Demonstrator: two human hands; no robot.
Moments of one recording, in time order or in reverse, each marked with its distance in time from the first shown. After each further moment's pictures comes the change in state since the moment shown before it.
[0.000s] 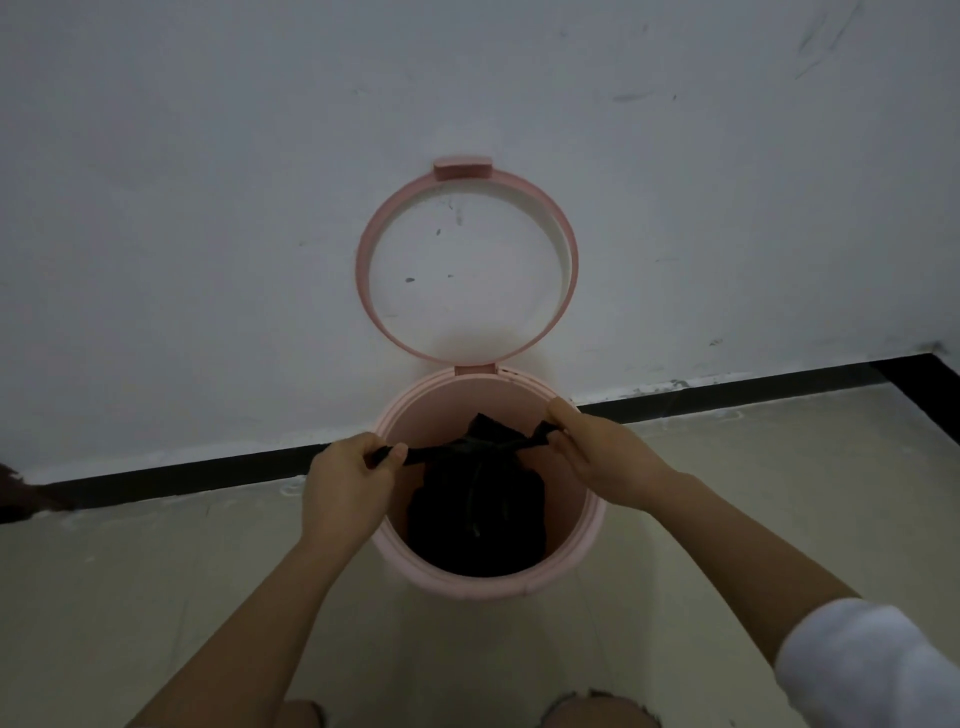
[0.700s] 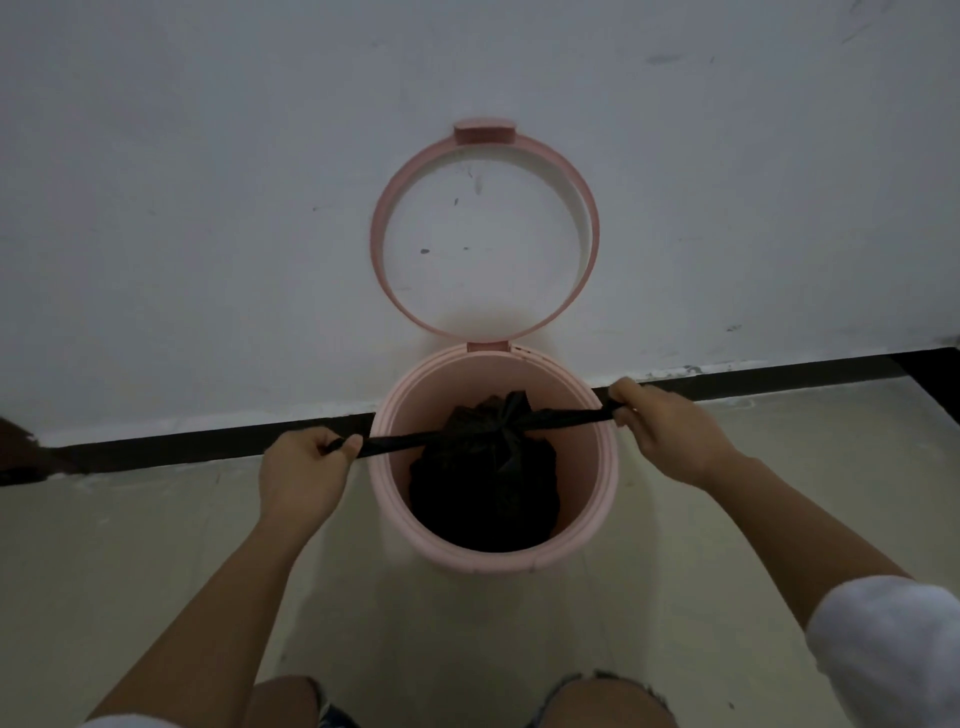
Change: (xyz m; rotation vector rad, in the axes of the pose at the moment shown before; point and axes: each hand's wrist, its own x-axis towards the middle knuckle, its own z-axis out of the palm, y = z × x) left_hand 0.001 -0.035 -0.028 0.002 0.035 -0.210; right_hand -0.011 0.057 -0.008 -0.191 0.145 0.002
